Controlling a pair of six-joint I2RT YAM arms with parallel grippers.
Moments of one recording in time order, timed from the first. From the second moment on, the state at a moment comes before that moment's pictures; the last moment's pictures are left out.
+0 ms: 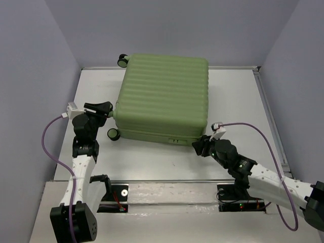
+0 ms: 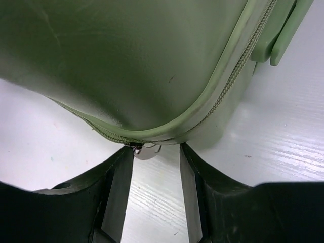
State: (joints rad) left arm 0.10 0.81 0.46 0.17 0.10 -1.05; right arm 0.86 0.71 0.25 0.09 0.32 0.55
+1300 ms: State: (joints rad) left arm 0.06 0.76 0.41 0.22 0.07 -1.05; right arm 1.07 0.78 0.30 0.03 0.75 0.66
